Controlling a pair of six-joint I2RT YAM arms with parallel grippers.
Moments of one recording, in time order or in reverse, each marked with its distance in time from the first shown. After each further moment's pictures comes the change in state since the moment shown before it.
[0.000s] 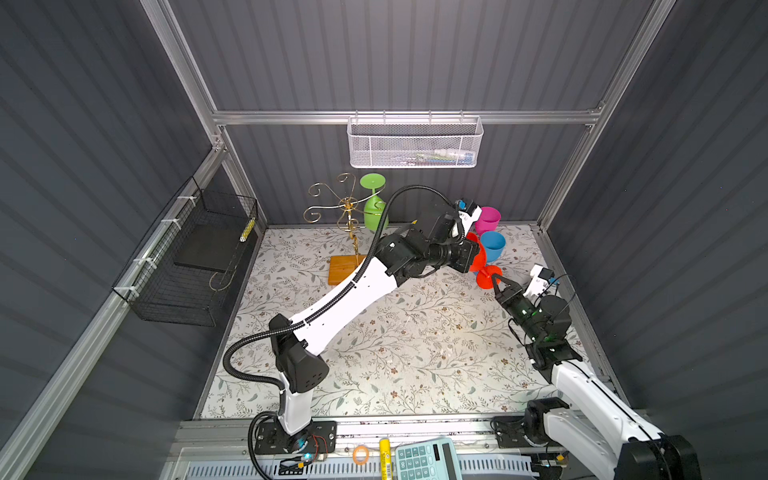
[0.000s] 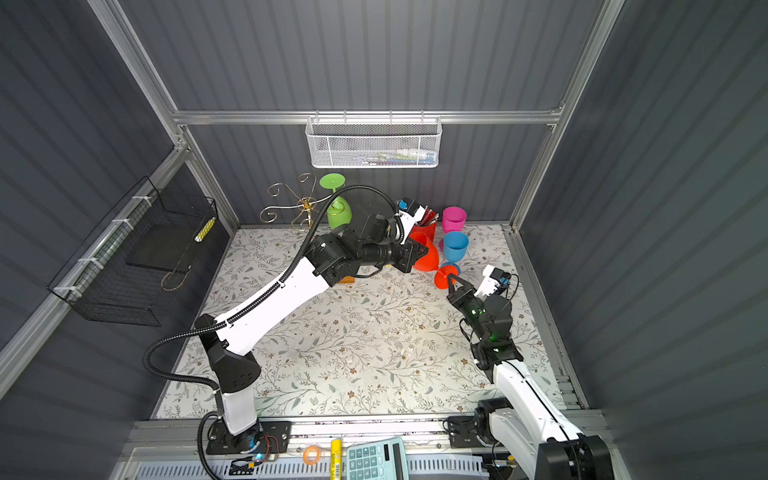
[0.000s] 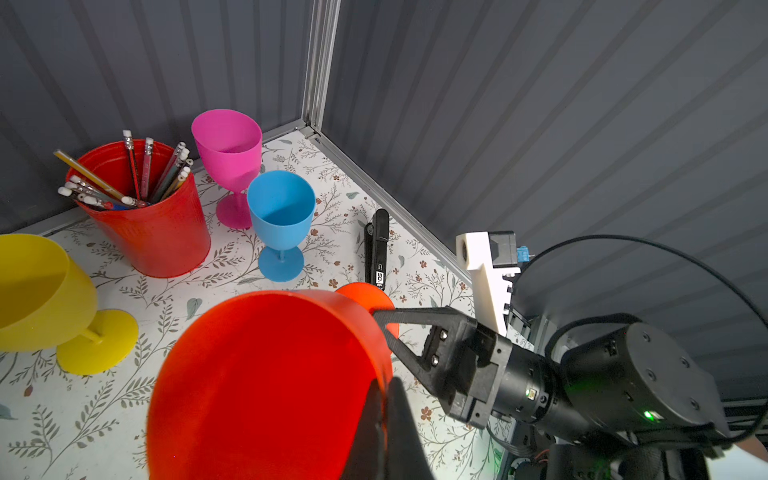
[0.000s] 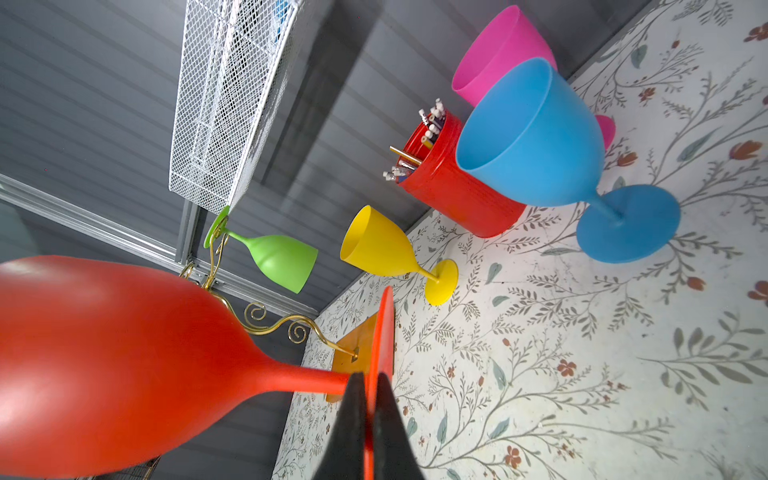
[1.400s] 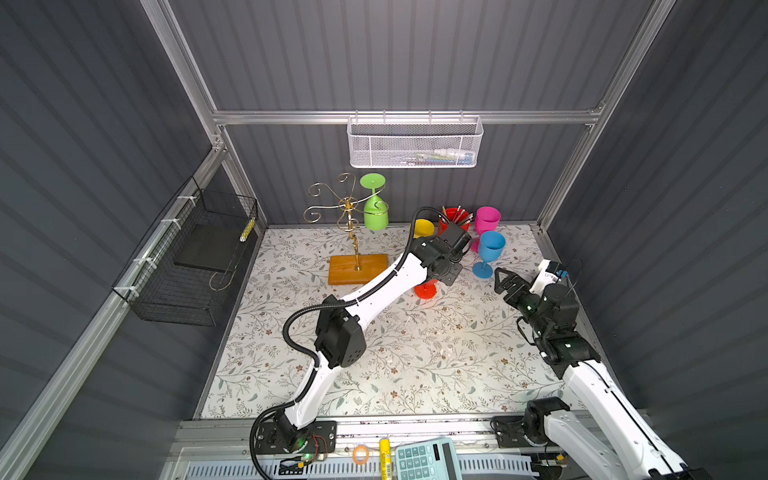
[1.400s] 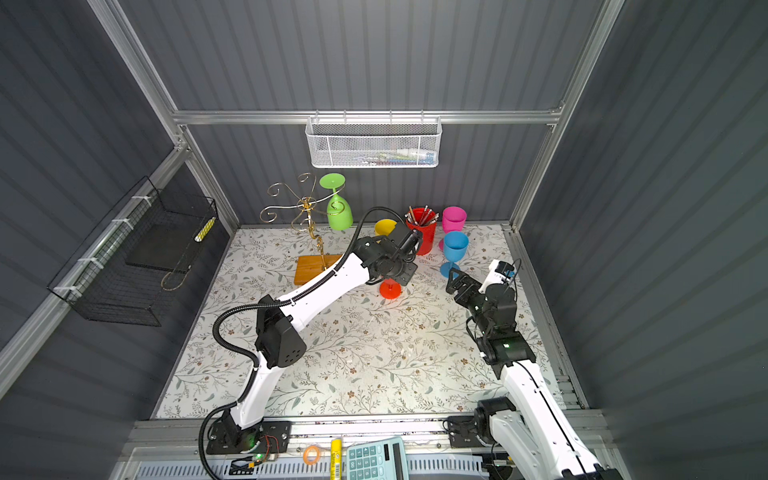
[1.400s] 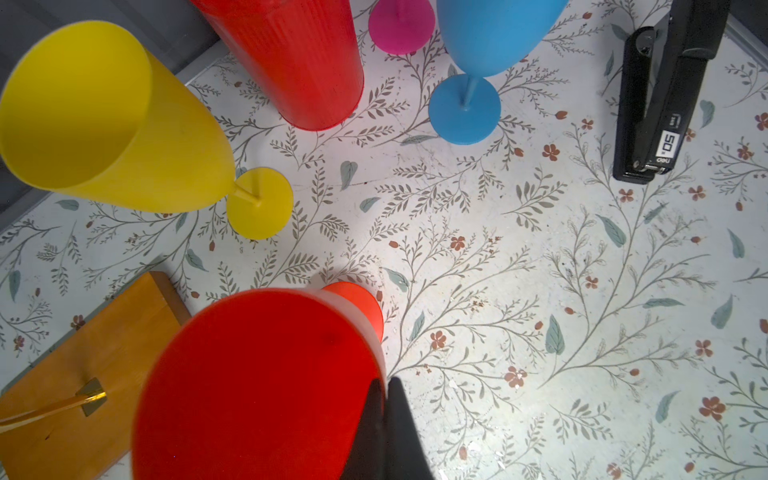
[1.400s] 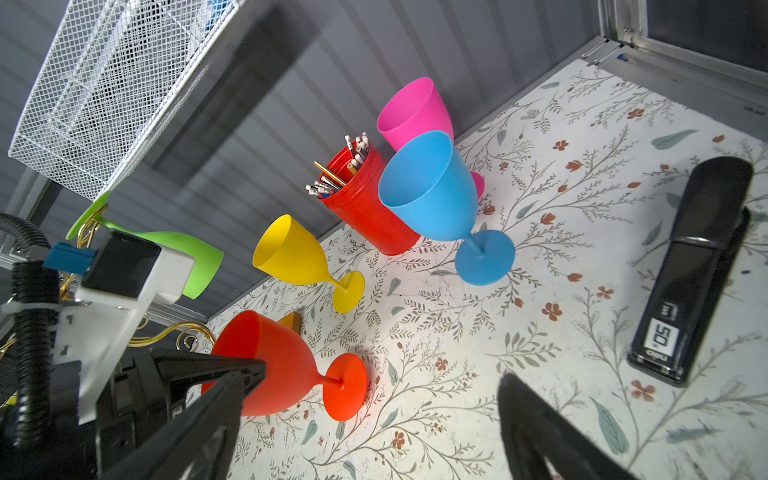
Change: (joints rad) left arm 0.048 0.357 0.197 -0.332 -0.368 0.166; right arm 0.011 -0.100 0.203 -0.497 0.206 -0.264
